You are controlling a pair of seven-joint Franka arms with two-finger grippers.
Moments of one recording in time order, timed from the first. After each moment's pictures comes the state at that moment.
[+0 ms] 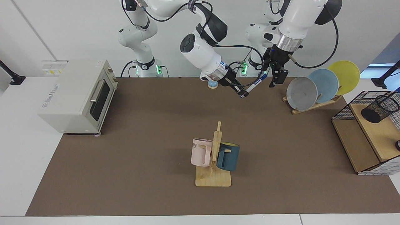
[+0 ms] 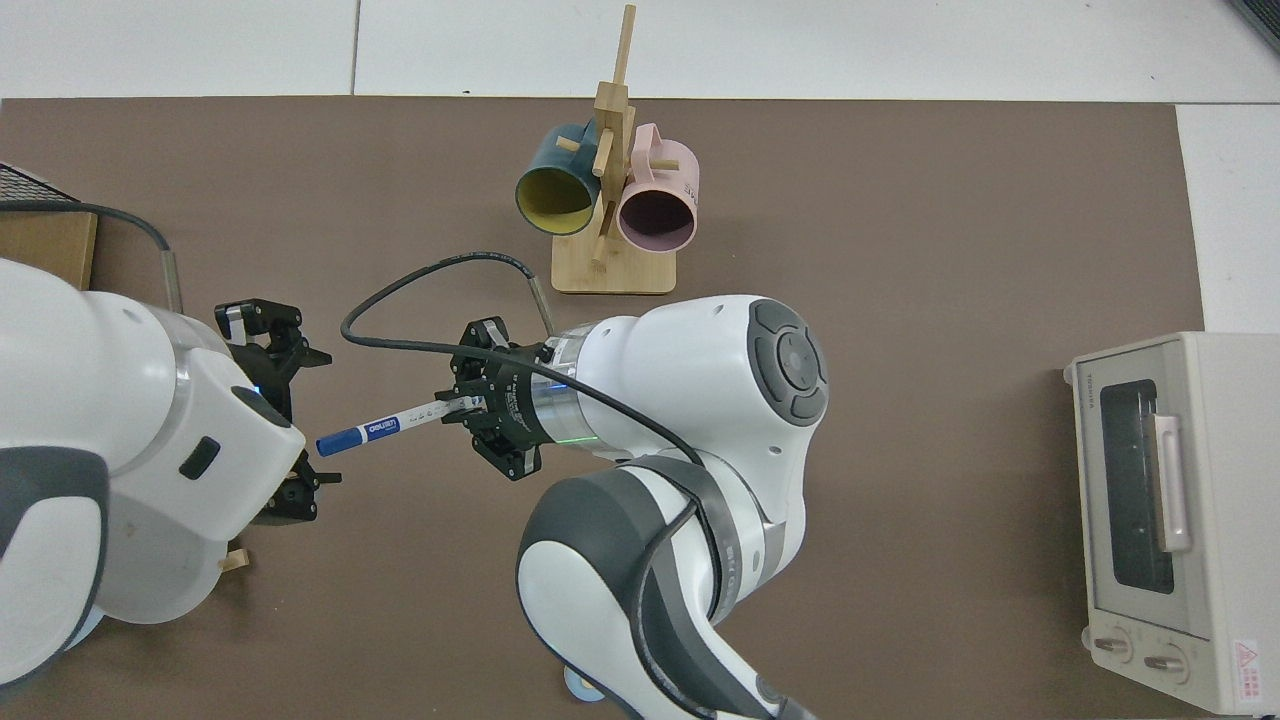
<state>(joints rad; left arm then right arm) -0.16 -0.15 -0.11 -1.78 -0.10 1.66 1.23 0.70 0.30 -0.02 -1.63 0.80 2.31 1.48</state>
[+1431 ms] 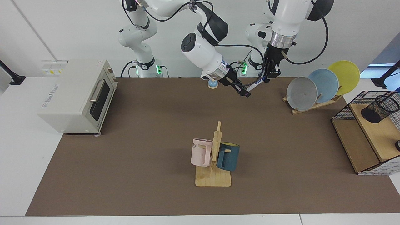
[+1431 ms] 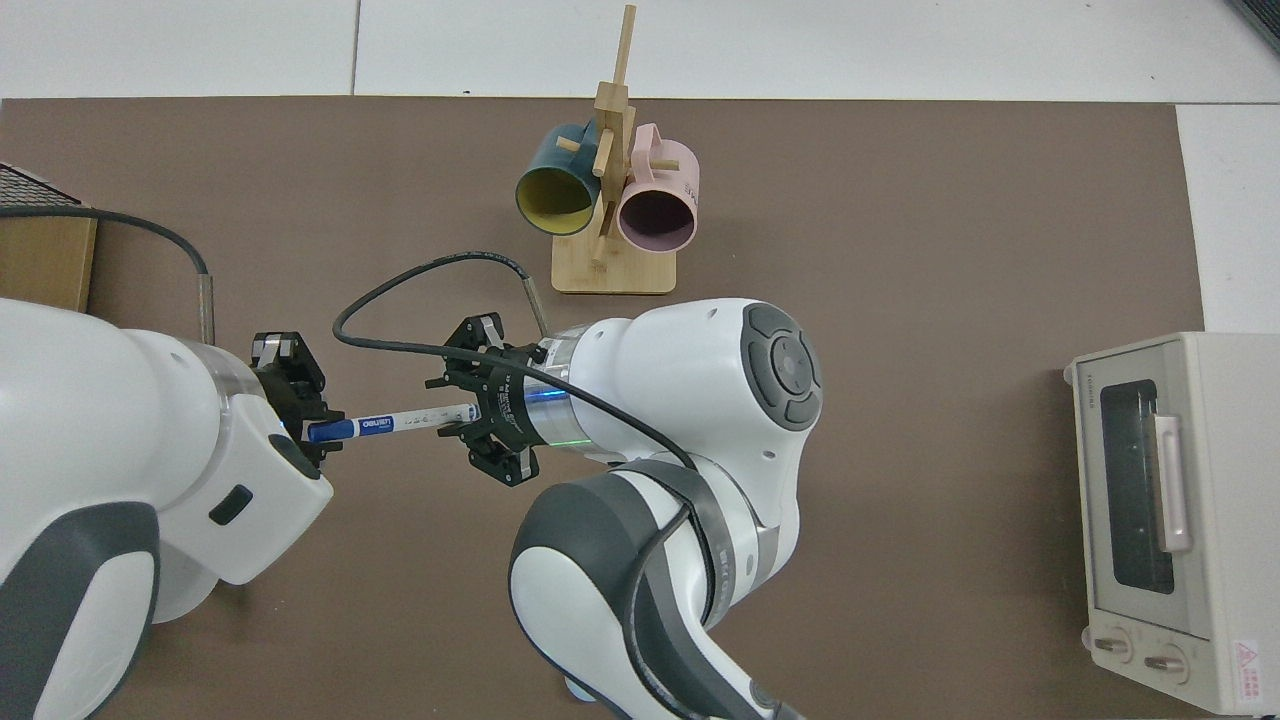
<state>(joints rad) -0.18 -0.19 -0.14 -1.84 -0.02 1.69 1.29 0.70 0.30 -0.02 -1.62 0.80 2.31 1.50</state>
